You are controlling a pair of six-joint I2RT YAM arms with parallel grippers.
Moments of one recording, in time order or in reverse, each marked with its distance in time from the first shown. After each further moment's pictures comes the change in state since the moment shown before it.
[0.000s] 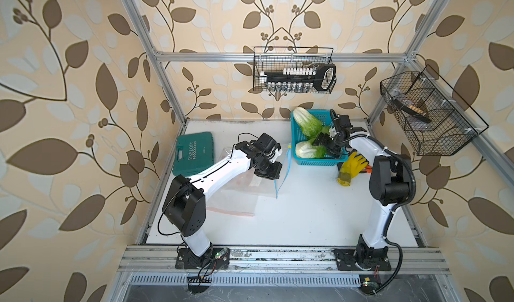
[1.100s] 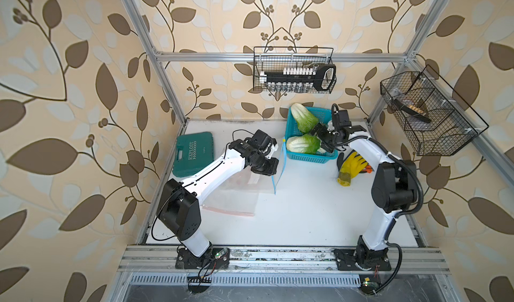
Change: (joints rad) left arm 0.033 -0.051 0.008 0.004 -0.027 -0.008; right arm 0.086 -0.062 0.032 0.069 0.044 0.237
